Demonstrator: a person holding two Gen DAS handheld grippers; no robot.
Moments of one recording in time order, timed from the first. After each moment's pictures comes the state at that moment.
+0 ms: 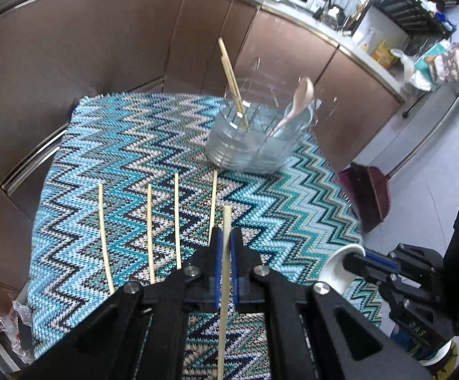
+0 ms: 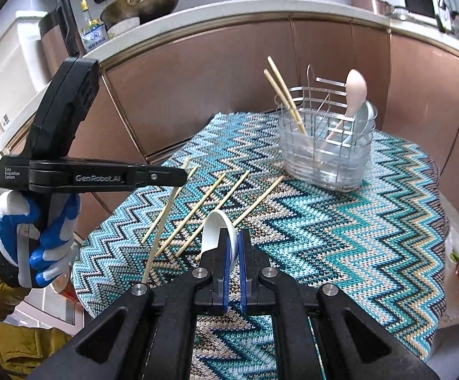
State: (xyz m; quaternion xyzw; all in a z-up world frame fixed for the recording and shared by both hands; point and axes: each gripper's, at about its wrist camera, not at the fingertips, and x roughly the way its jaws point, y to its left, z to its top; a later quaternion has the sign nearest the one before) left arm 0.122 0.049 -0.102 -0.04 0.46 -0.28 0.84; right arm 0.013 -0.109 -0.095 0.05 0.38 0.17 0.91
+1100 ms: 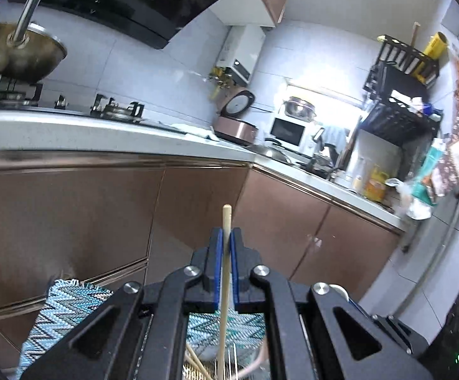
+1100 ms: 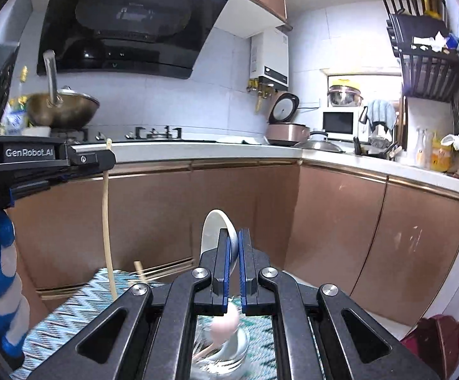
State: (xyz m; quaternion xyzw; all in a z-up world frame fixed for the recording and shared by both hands) left arm 0.247 -0.033 0.031 -0.13 0.15 -0.23 0.95; right arm 0.141 -0.168 0.004 -0.02 0.12 -0.06 0.99
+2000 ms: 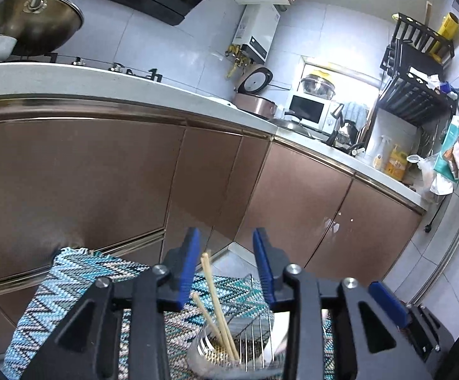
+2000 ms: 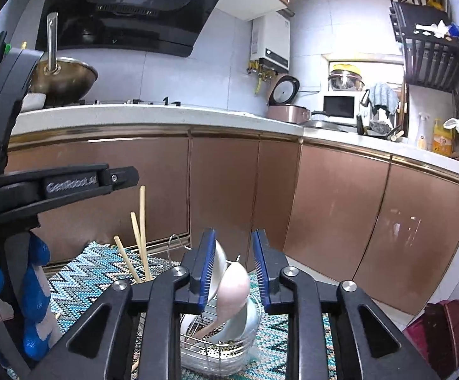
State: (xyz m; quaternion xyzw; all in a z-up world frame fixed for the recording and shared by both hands) left arm 0.243 -0.034 -0.040 -0.11 0.19 -0.20 0.95; right arm 0.135 -0.161 -0.044 -0.02 0.14 -0.06 0.99
